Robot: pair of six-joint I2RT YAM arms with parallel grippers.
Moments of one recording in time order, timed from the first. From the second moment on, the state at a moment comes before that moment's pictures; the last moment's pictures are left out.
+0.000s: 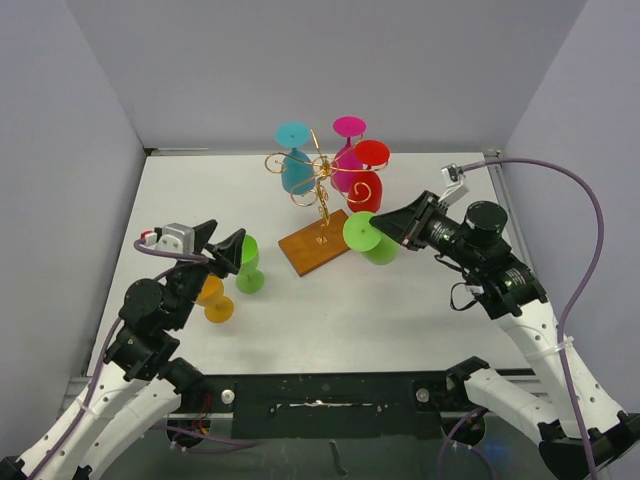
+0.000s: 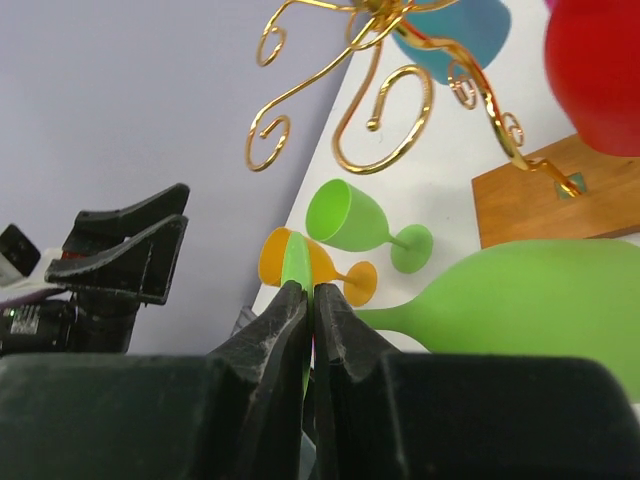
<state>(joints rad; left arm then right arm) -0.62 0.48 0.62 0.08 -0.24 -0.11 0.44 0.89 1.04 -0.29 -0.40 0.82</state>
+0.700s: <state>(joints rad) -0.62 0.52 0.57 0.14 -0.22 -0.23 0.32 0.85 1.00 -0.22 -0.03 1.13</state>
